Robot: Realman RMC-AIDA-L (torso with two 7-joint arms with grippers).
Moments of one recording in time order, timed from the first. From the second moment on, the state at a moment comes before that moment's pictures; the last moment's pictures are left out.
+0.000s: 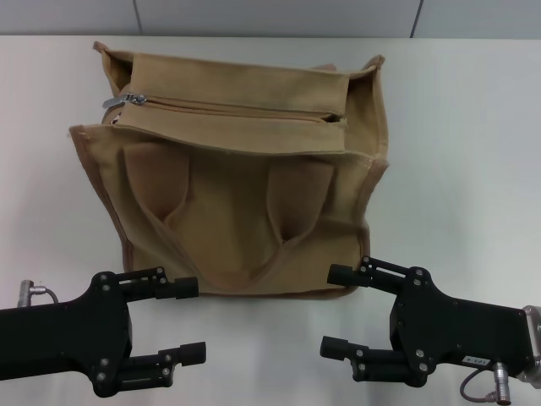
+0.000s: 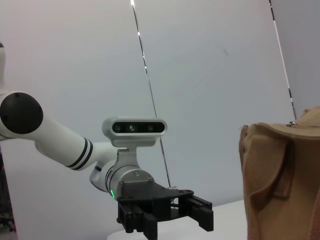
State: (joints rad) left arm -0.25 -2.07 0.73 0.61 1.94 1.97 -1.00; right arm 0.49 2.08 -0.09 -0.10 -2.53 -1.80 0.67
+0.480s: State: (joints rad) left arm -0.25 -2.07 0.70 0.62 1.93 1.95 -1.00; right arm 0.49 2.08 -0.09 -0.10 -2.53 -1.80 0.67
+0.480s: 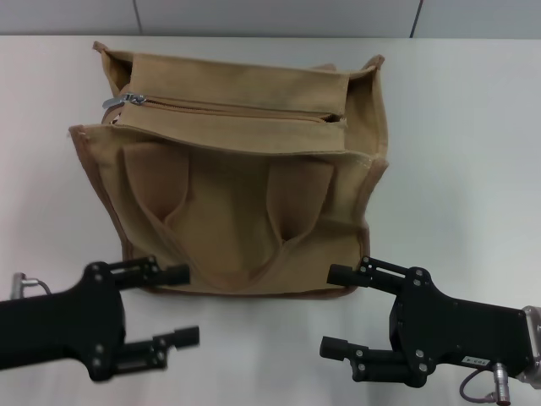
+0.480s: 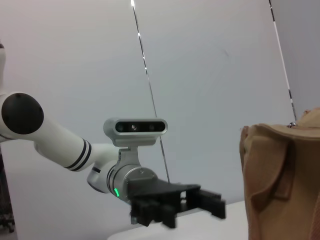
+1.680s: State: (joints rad) left arm -0.37 -2.07 0.24 0.48 1.92 1.71 -0.95; right arm 0.48 2.09 -0.09 -0.04 -2.53 -1.82 0.60
